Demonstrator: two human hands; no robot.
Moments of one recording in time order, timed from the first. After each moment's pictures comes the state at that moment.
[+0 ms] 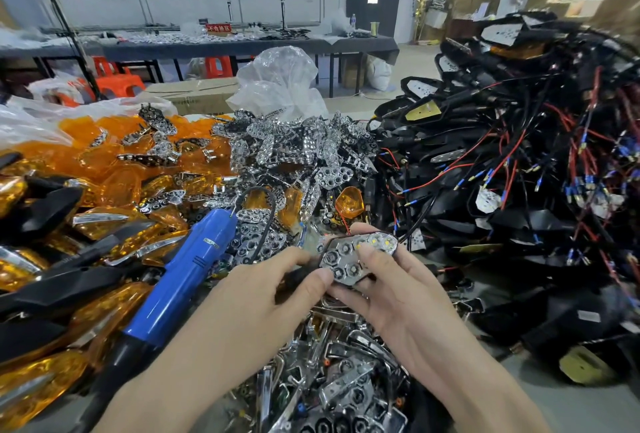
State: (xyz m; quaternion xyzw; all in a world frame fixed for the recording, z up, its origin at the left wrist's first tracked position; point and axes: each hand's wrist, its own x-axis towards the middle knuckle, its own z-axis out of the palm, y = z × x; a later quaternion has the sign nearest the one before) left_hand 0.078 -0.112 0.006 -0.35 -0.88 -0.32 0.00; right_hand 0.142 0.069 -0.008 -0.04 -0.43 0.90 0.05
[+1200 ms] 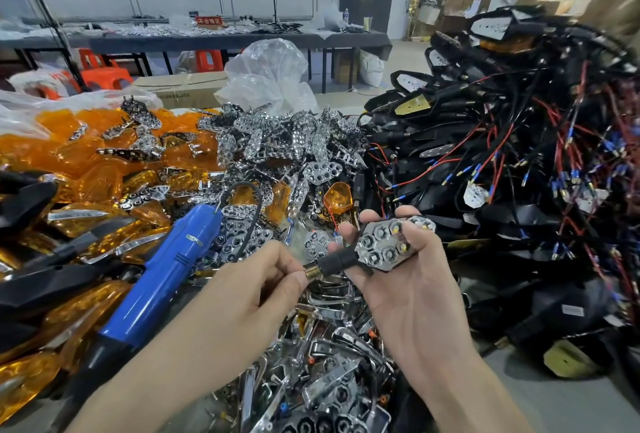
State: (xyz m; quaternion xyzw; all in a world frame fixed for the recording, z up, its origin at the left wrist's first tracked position) left_hand 0.083 -0.111 0.008 -0.36 -0.83 -0.42 -0.05; right_hand 0.145 0.073 -0.002 0.00 -0.30 0.94 0.18
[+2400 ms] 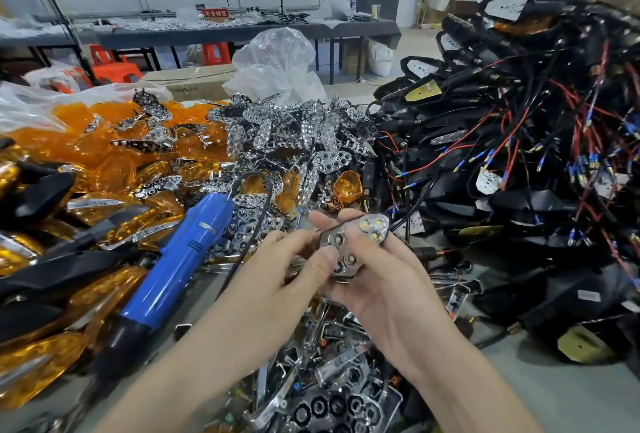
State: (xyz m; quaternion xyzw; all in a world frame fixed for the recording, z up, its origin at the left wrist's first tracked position) left_hand 0.094 -0.095 0.009 -0.31 -0.83 -0.45 -0.07; right_hand 0.141 0.055 -0.011 0.00 -0.42 0.90 0.07
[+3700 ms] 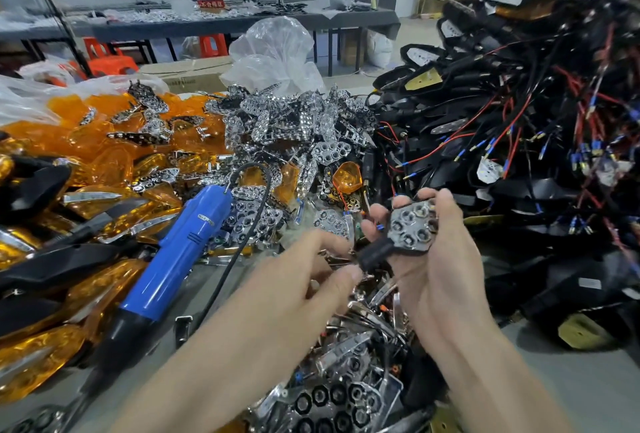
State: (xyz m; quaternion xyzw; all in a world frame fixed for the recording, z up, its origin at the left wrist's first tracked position) left_hand 0.116 -0.091 0.022 -0.32 -0.85 -0.39 -0.15; right_hand 0.141 0.078 -0.006 -0.12 -0.35 0.89 0.27
